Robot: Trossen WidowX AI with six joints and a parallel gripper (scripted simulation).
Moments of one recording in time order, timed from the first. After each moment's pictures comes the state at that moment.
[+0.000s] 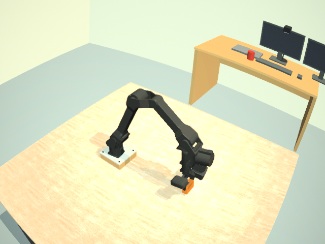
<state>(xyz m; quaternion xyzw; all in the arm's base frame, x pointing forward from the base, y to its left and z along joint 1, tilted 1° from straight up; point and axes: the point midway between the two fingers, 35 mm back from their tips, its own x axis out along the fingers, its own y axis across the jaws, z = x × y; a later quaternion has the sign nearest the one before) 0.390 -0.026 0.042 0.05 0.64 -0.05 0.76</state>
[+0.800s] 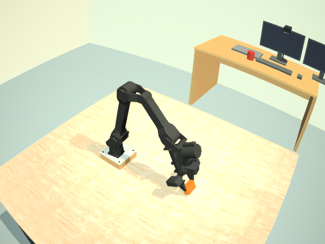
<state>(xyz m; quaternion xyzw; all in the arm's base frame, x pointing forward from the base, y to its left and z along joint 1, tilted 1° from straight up) 0.384 -0.026 0.036 0.04 0.51 -0.05 0.86</state>
